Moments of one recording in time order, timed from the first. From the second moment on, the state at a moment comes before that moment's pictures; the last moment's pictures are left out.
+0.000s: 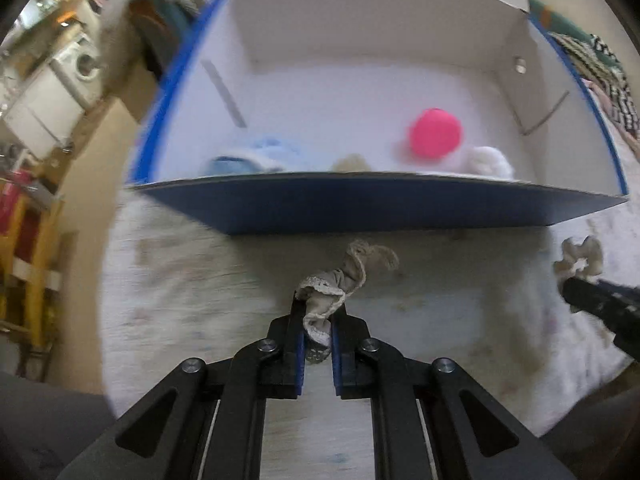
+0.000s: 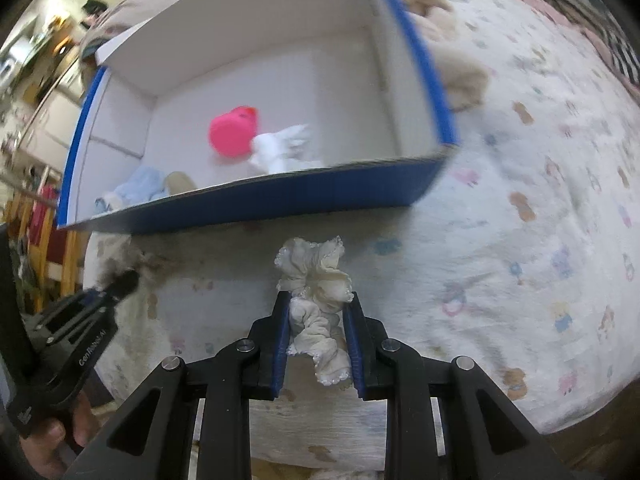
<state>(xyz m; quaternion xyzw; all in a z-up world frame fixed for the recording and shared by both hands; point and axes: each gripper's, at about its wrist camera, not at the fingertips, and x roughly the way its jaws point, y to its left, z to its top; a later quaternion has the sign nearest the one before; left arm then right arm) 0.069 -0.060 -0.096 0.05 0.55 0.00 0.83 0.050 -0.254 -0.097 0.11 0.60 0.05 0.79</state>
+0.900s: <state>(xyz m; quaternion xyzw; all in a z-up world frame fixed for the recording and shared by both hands) 0.053 0.002 0.031 0.02 0.43 0.05 0.90 0.042 -0.197 0.004 0.09 0.45 0.12 0.88</state>
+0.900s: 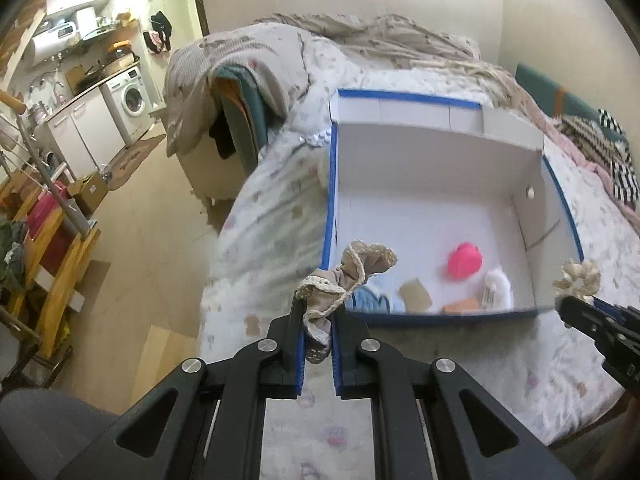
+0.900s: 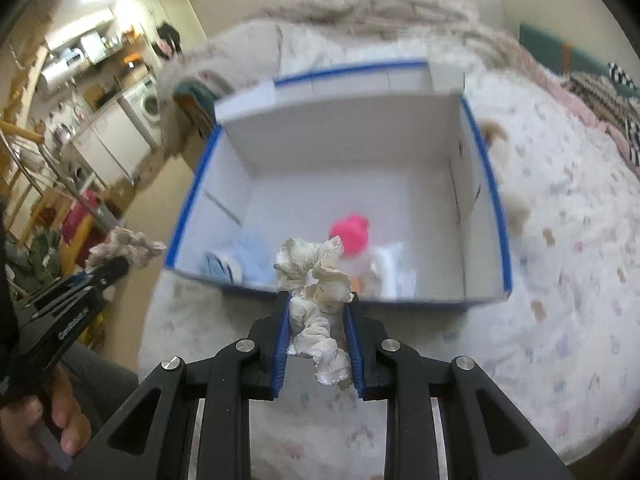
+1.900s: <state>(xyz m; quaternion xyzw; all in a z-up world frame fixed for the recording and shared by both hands) 0.142 -0.010 0.033 0.02 0.43 0.03 0.90 0.106 -0.230 0.012 0.13 0.40 0.09 0.90</state>
